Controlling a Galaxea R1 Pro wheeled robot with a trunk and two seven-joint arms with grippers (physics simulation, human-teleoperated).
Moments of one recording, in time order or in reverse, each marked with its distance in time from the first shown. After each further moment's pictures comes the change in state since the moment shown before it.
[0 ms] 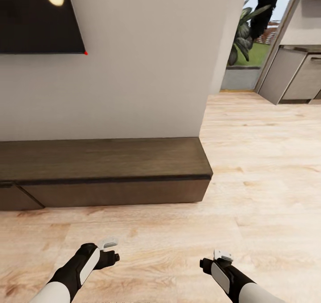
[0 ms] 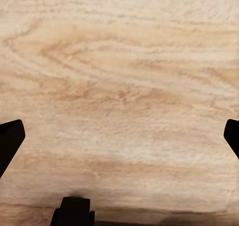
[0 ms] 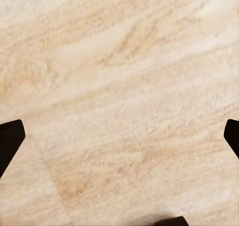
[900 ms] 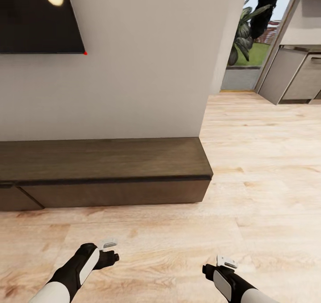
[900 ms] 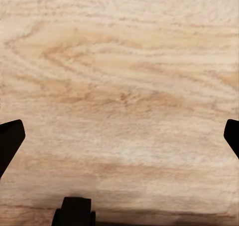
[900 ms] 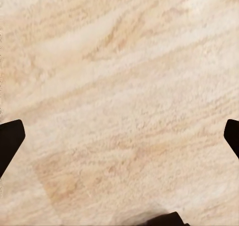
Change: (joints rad) left arm 0.000 0.003 0.000 0.000 0.001 0.000 0.000; right arm 0.015 0.000 -0.004 0.053 -0.007 -0.075 0.000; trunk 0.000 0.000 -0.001
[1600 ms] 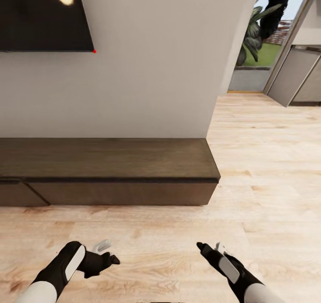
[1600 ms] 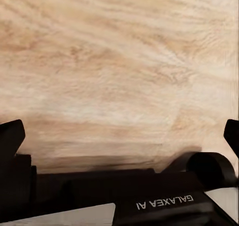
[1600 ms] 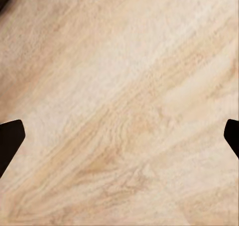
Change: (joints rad) left arm -0.001 0.066 0.127 -0.011 0.015 0.261 -0.308; right arm 0.000 -0.015 -0.293 -0.100 -0.151 0.010 0.295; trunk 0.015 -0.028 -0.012
